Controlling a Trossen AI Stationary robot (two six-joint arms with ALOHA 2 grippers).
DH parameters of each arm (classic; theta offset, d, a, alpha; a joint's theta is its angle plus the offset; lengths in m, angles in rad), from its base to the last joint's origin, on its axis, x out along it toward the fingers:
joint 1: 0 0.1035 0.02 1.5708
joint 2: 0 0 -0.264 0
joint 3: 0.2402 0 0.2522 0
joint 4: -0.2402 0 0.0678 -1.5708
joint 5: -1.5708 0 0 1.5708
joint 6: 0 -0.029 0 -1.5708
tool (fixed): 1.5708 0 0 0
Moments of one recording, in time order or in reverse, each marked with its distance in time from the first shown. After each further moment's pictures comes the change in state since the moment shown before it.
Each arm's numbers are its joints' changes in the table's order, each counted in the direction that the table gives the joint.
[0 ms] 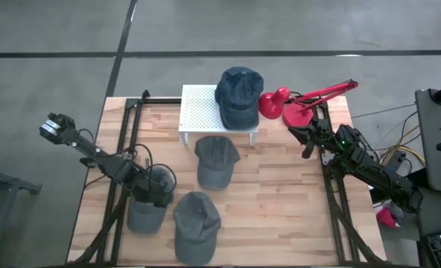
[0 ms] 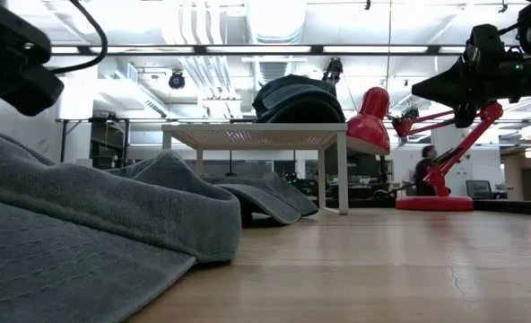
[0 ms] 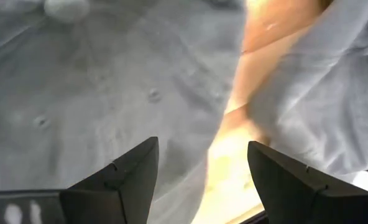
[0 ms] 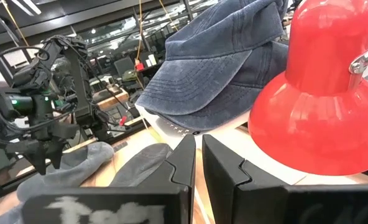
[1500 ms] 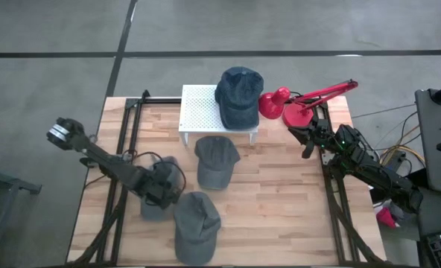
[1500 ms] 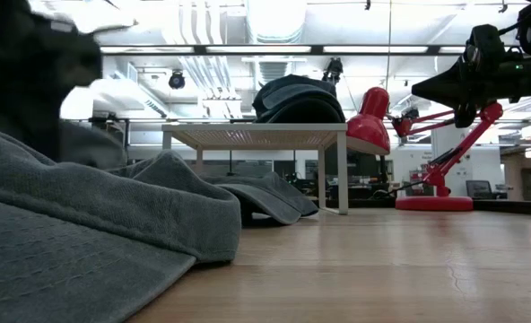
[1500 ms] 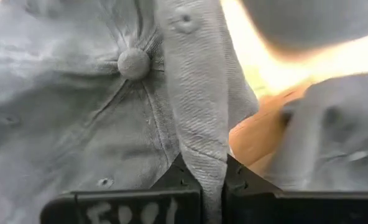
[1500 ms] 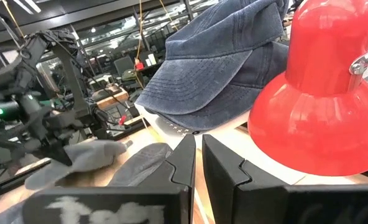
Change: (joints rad) left arm 0.002 -0.194 0.164 -0.138 0.442 -0.151; right arm 0.000 0.000 0.000 -0.001 0.000 0.009
